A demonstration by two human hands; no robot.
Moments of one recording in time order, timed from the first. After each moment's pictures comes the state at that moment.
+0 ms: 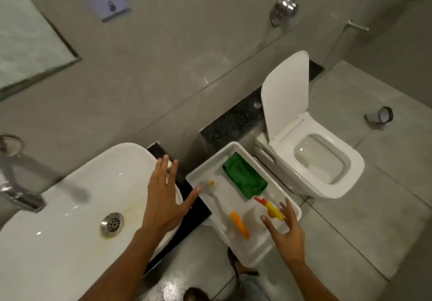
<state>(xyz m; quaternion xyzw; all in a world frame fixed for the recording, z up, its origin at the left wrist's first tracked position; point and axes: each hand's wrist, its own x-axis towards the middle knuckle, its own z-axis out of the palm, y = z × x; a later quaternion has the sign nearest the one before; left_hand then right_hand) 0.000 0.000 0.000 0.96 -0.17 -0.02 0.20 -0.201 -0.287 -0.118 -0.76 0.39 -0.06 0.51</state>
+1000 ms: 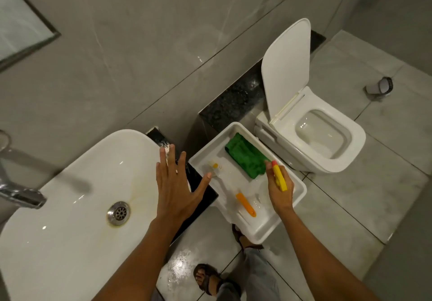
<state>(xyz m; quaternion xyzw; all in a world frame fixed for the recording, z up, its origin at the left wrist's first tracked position) -0.009 -0.012 -0.010 0.97 -0.16 -0.03 0.19 -0.119 -0.271 -0.110 -0.73 0.37 -0.18 0.54</state>
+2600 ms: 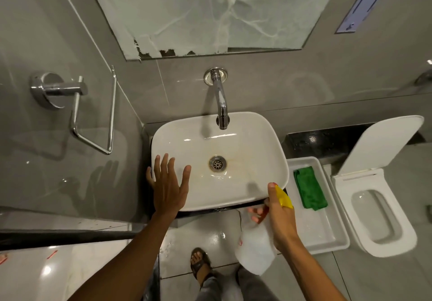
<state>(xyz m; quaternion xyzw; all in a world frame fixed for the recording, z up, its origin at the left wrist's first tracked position) -0.124 0.283 0.001 0.95 0.19 0.12 0.20 -0.153 -0.010 0.086 -0.66 0.28 0.11 0.69</state>
